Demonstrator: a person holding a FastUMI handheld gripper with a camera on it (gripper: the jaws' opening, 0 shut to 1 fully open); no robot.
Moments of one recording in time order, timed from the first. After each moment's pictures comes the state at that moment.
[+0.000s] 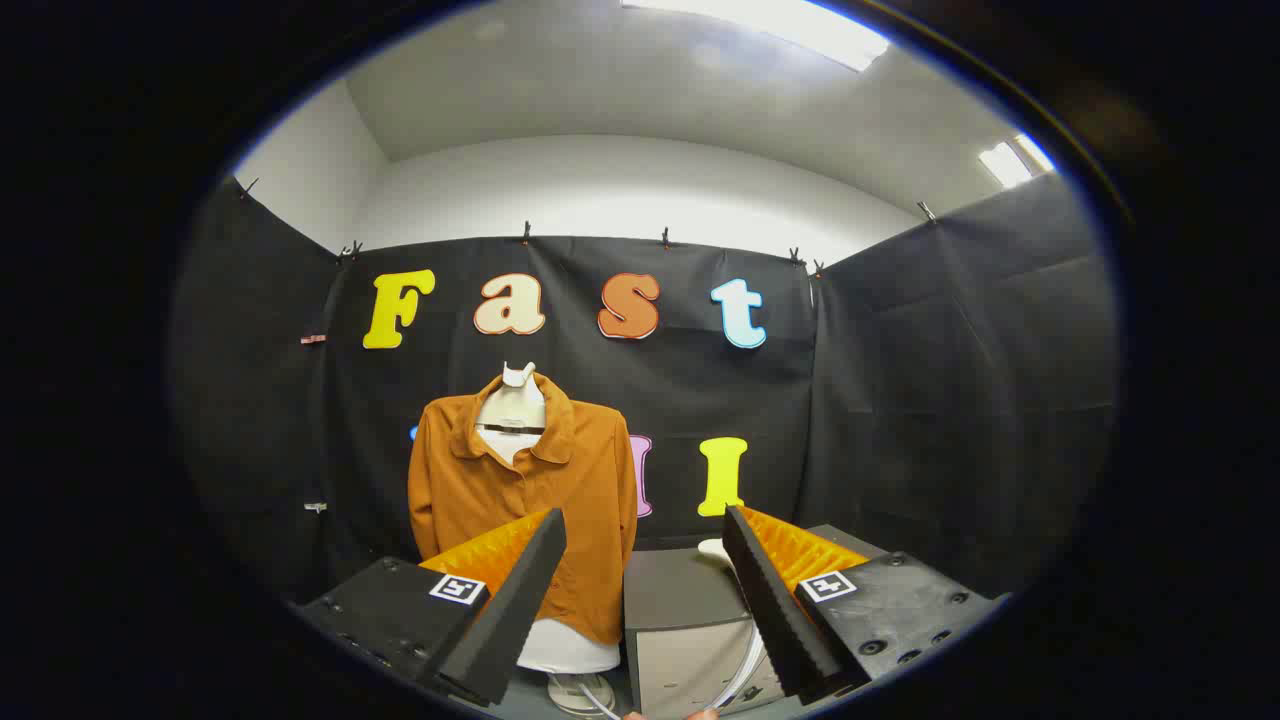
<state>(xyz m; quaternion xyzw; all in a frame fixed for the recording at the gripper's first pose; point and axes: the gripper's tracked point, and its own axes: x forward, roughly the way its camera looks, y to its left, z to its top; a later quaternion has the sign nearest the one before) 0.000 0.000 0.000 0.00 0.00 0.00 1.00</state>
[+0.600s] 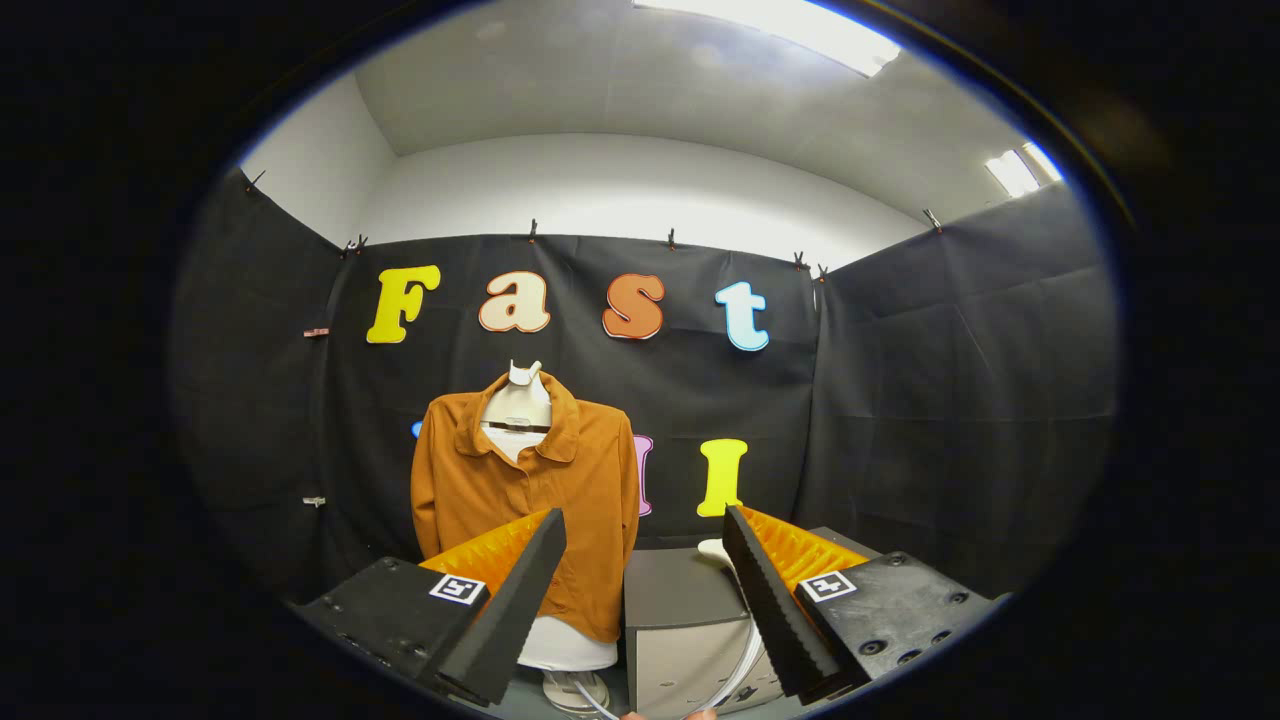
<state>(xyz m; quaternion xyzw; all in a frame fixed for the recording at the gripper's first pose) -0.011 0.003 -0.001 -0.01 0.00 0.00 1.00</state>
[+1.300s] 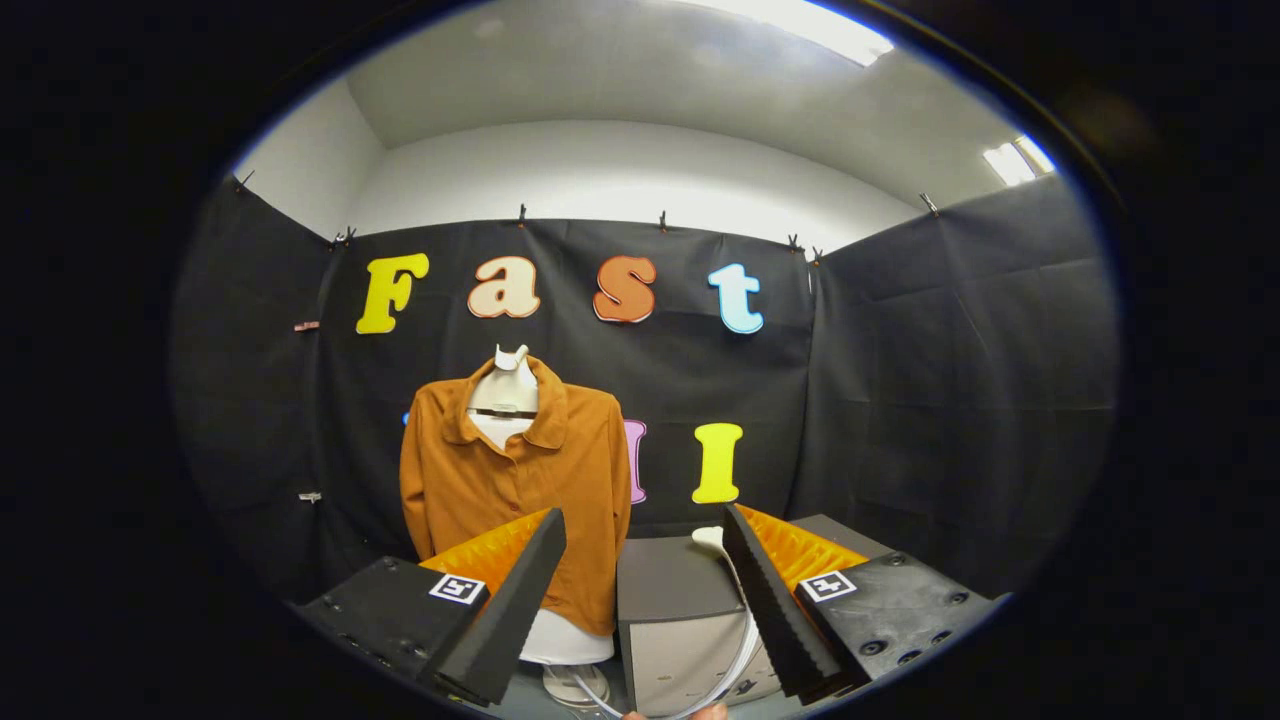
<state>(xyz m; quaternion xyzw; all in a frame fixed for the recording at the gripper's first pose) 0.008 -0.019 -0.028 -0.01 0.04 0.00 1.00</state>
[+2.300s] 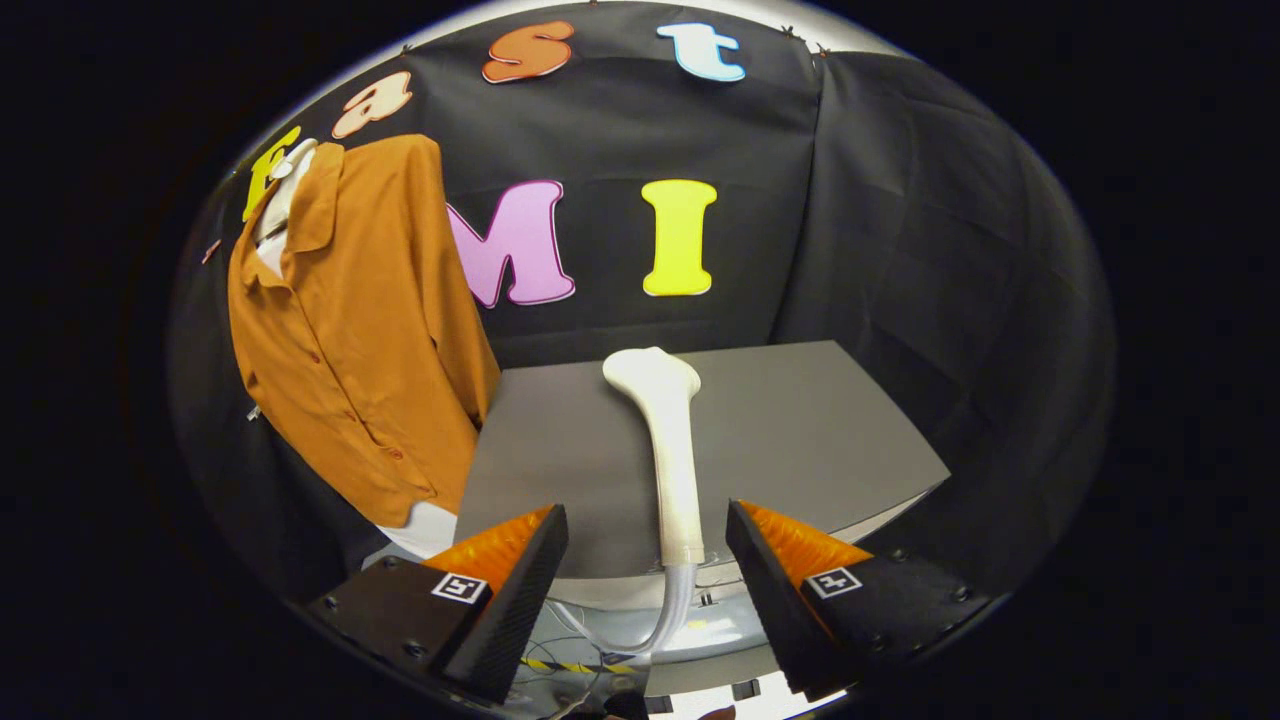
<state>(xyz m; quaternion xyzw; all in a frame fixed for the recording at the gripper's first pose) 0.189 -0.161 -0.283 0.01 0.40 -0.02 0.91</state>
